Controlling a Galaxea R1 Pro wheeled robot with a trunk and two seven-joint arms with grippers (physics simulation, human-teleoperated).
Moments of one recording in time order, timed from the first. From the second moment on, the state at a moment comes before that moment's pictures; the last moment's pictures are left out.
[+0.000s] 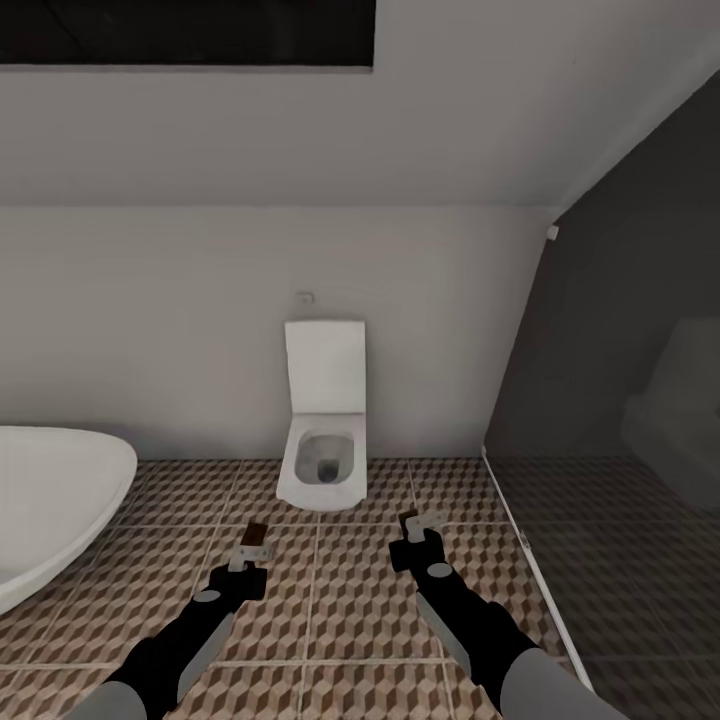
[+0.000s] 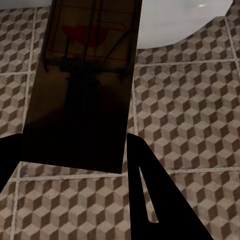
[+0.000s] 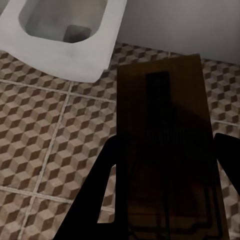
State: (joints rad) left arm -0.52 0.11 -0.43 -0.64 0.39 0.16 0.16; right arm -0.60 0.06 0.57 -0.68 -0.31 0.17 -0.27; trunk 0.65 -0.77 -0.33
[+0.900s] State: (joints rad) left arm -0.52 0.11 -0.43 -0.64 0.39 0.16 0.16; right arm -0.60 0.07 0.57 -0.68 -0.31 0.17 -0.27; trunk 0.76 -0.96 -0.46
